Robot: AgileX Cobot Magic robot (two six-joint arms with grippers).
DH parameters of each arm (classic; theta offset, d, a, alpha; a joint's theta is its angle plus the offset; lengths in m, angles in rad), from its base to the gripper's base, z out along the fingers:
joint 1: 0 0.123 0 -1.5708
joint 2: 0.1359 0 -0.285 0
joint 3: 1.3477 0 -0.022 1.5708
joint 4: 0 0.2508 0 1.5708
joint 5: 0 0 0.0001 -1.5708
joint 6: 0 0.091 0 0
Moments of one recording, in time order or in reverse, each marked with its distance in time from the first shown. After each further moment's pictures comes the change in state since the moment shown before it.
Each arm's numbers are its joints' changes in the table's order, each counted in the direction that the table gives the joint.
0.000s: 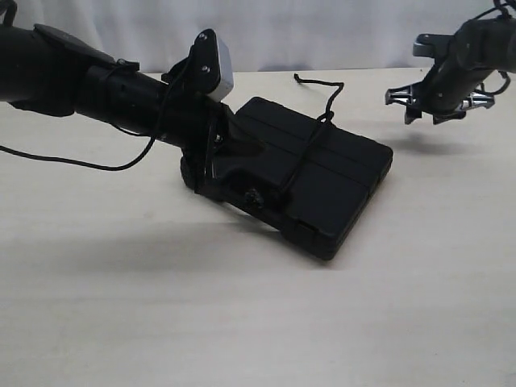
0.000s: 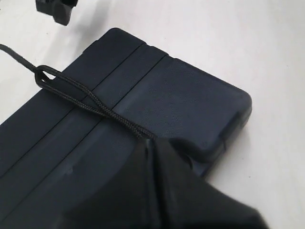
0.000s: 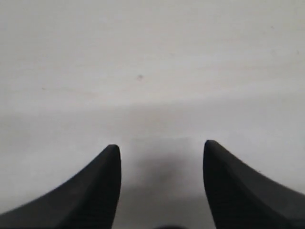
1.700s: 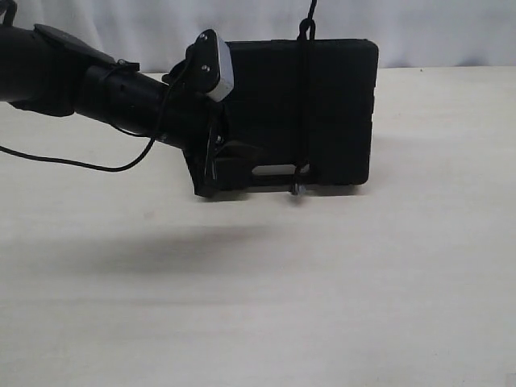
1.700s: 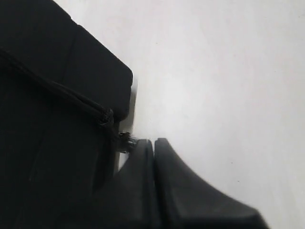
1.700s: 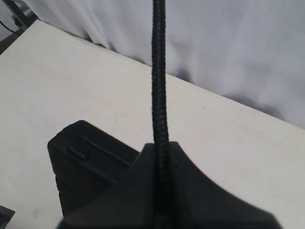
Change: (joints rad) left arm 0.000 0.000 0.000 0.000 -0.029 -0.013; right arm 0.239 -0.128 -0.750 0.498 -0.593 -0.455
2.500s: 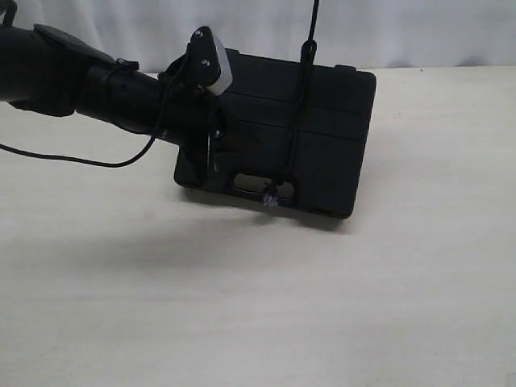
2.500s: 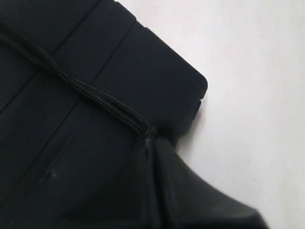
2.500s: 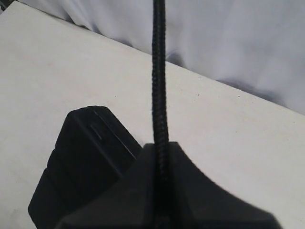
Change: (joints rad) left arm 0.000 0.000 0.000 0.000 0.070 -0.069; right arm 0.000 0.102 -0.041 -0.024 0.011 0.000
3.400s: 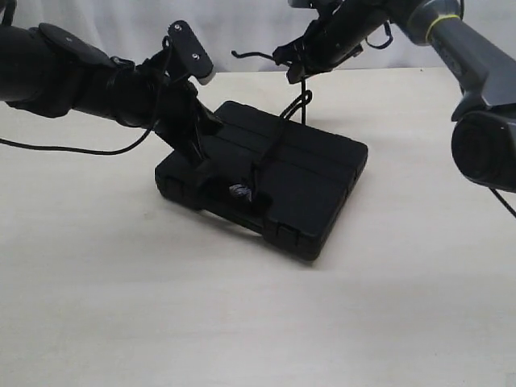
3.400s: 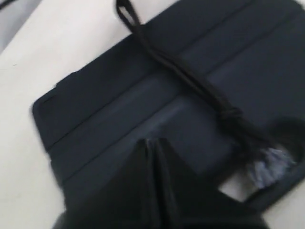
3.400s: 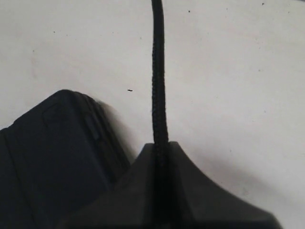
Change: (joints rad) left arm 0.000 0.000 0.000 0.174 0.316 -0.241; right arm 0.000 0.297 -0.002 -0.004 0.084 0.001
